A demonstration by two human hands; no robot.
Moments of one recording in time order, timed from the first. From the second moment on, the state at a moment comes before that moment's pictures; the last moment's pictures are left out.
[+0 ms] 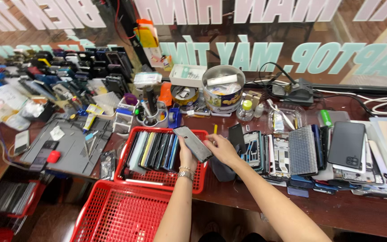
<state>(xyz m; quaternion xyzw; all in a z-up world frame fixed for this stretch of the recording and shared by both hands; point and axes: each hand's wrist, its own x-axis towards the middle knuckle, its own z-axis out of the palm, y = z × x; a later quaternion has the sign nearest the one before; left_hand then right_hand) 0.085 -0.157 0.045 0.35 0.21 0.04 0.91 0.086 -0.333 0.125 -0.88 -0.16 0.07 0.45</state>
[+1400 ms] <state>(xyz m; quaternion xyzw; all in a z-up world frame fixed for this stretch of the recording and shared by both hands) -0.067 0.073 0.037 0.84 0.49 0.07 0.20 0.015 -0.111 0.016 -0.83 -0.28 0.35 0.33</state>
